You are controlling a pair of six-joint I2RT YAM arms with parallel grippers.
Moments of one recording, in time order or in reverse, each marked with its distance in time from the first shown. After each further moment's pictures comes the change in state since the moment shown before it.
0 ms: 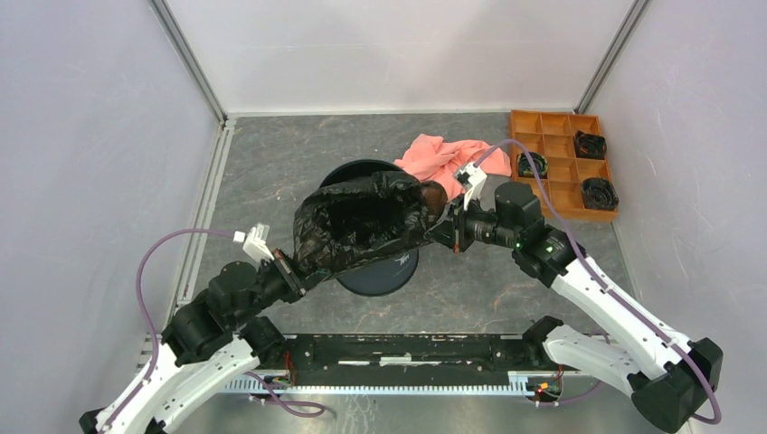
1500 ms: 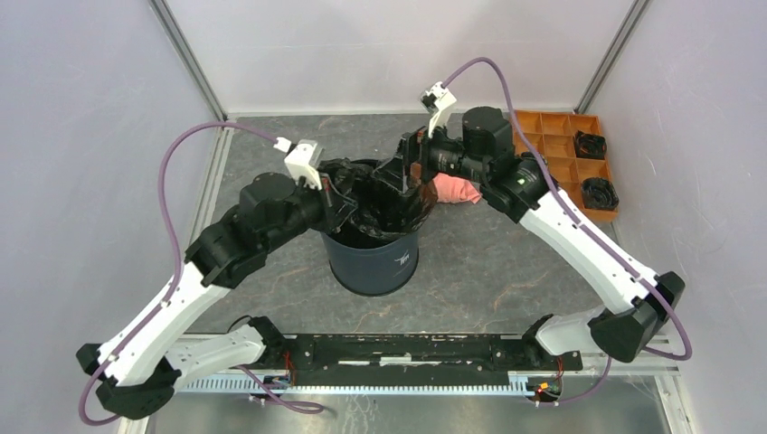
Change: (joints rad) left arm 0.000 0.703 0.595 0.087 -0.032 0.620; right arm 0.072 0.439 0.608 -0.005 0.072 0.023
